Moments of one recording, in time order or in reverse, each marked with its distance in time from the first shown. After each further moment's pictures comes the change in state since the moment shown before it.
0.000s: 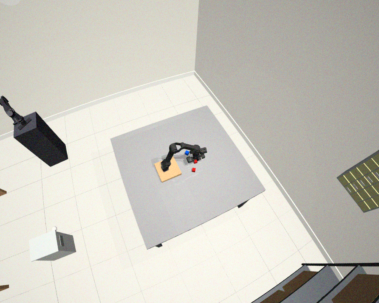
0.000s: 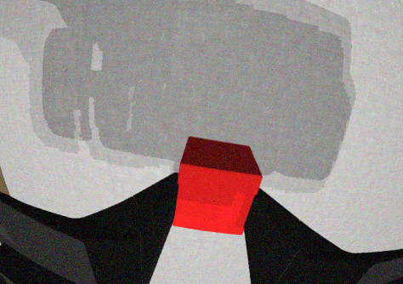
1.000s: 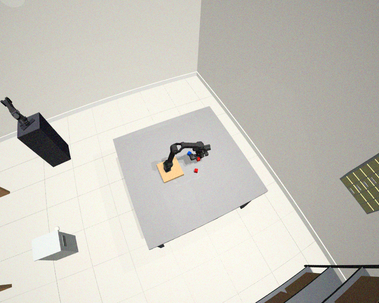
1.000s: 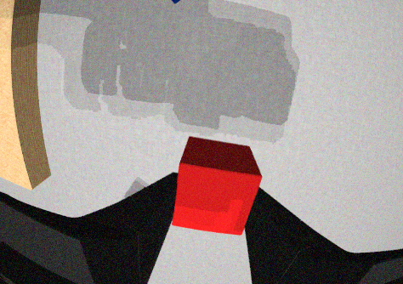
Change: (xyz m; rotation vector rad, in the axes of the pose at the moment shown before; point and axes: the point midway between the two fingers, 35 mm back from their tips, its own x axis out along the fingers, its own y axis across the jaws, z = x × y) arm -0.065 -0.003 0.000 -0.002 -0.001 0.025
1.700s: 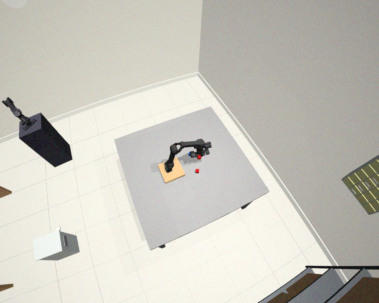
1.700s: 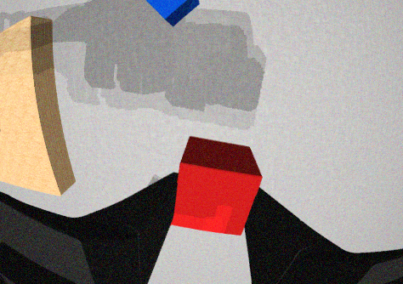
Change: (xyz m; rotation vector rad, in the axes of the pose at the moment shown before) arm -0.037 0.004 0.008 0.098 -0.001 -0.011
